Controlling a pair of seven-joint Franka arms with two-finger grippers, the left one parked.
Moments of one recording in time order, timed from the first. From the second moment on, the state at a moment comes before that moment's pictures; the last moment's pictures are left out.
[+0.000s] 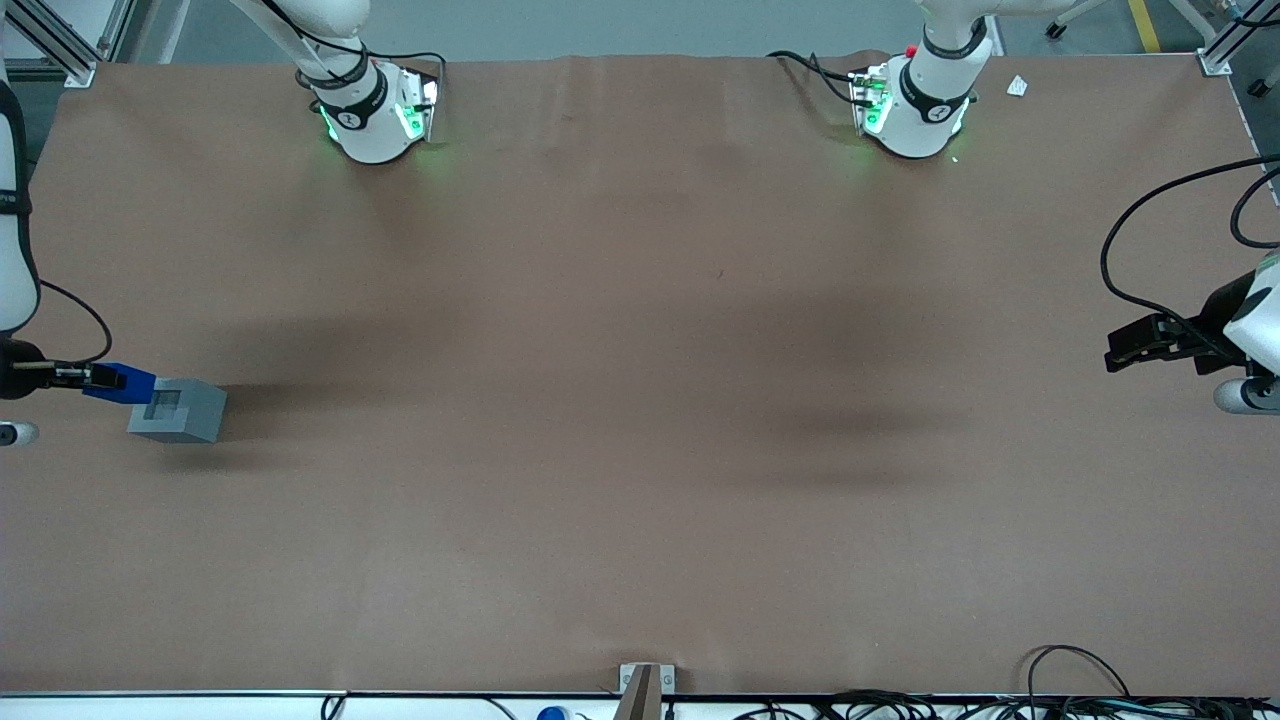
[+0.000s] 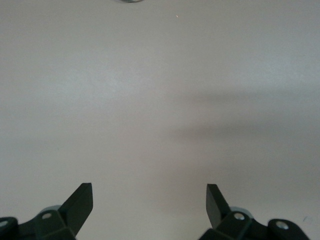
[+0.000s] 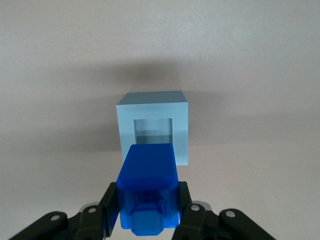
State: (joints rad) arm -0.42 0.46 0.06 -1.59 -0.09 1.85 -0.28
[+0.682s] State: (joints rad) arm -0.42 0.49 0.06 -1.63 -0.09 1.93 -0.26
